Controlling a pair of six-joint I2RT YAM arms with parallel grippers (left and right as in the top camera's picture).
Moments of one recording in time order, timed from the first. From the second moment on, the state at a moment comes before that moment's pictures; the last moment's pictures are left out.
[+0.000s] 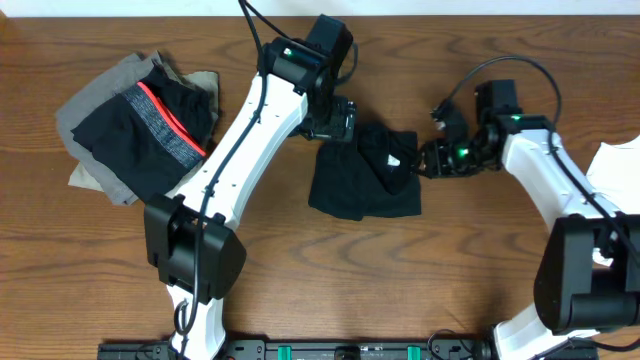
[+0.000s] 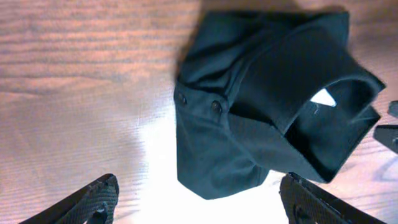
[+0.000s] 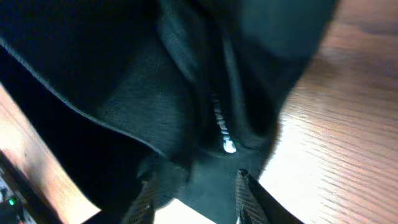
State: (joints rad) left arm -0.50 2.02 1.98 -1.33 0.06 -0.34; right arm 0.07 1.76 1.18 -0.77 -0.56 -0.04
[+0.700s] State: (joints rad) left arm -0.50 2.02 1.96 -1.29 0.07 -0.33; right arm 0.04 1.74 1.18 -0.71 -0.46 -0.01
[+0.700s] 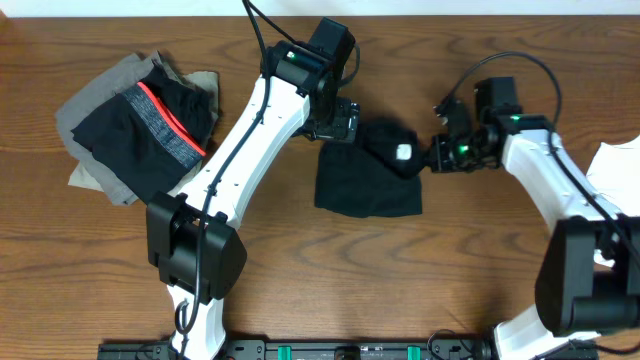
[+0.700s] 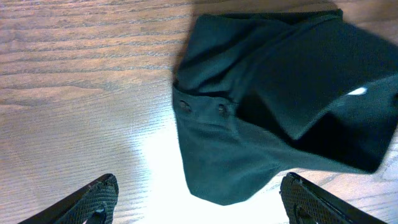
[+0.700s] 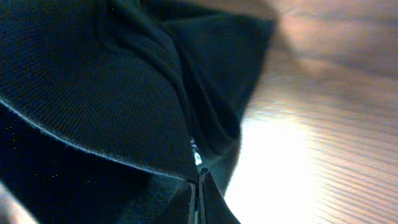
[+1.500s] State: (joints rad) left arm -0.50 2.02 1.88 -1.25 0.08 -0.33; right arm 0.02 1.83 1.18 -0.68 -0.13 0.13
